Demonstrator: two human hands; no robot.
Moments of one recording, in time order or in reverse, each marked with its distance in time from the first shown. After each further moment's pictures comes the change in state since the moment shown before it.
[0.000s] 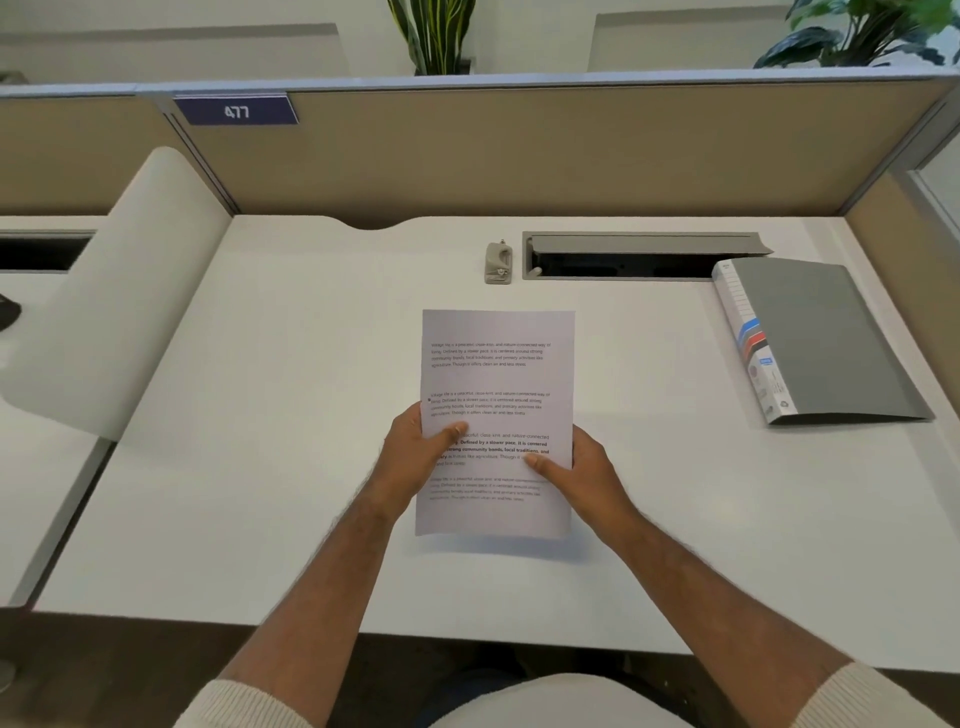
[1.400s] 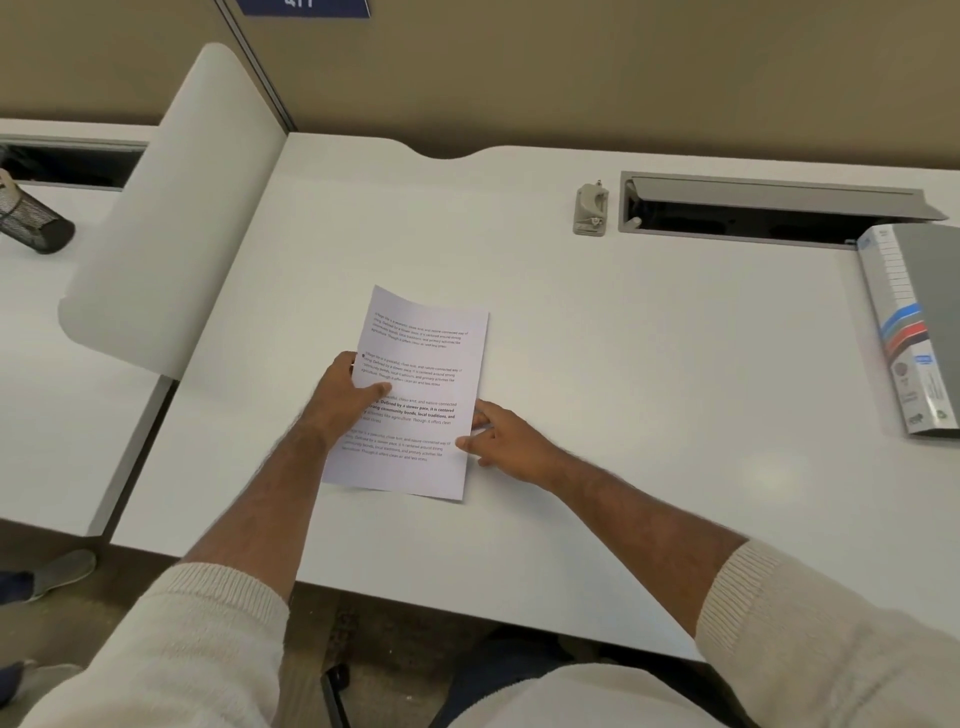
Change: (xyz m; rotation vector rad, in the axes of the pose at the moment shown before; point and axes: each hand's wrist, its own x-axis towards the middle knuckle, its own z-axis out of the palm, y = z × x) left_hand 0.076 -0.066 -0.199 0.407 0.222 -0.223; right_hand 0.080 -0.018 0.177 -0.247 -0.549 0.099
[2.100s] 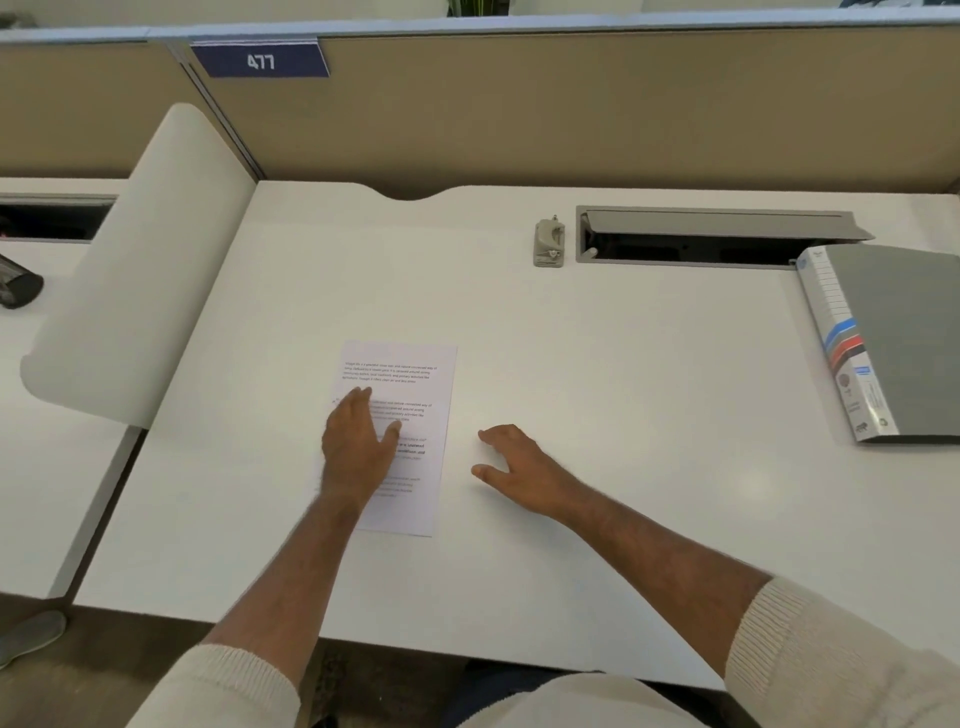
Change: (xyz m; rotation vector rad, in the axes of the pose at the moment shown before) left_hand -0.026 0.013 0.067 0.434 0.174 0.197; right_hand -0.024 0.035 -0.044 -0.384 0.125 -0.022
